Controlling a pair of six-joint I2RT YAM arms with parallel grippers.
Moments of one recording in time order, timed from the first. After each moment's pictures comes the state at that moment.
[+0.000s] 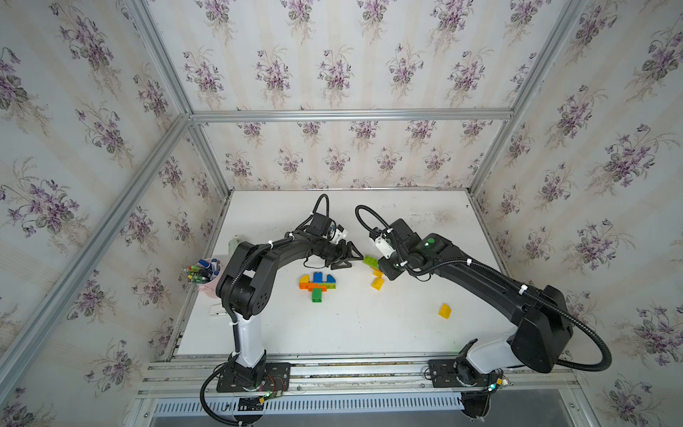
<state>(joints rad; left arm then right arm) -0.41 1.95 1.24 -0.32 0.82 -0.63 0.67 1.50 1.22 -0.84 0.03 -0.06</state>
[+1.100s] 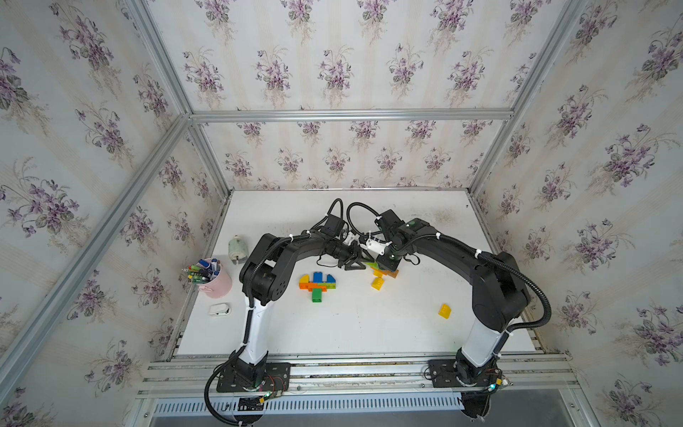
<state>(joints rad) -0.47 2.14 1.37 -0.27 0.92 -0.70 0.59 1.78 1.36 -0.89 -0.05 -0.48</state>
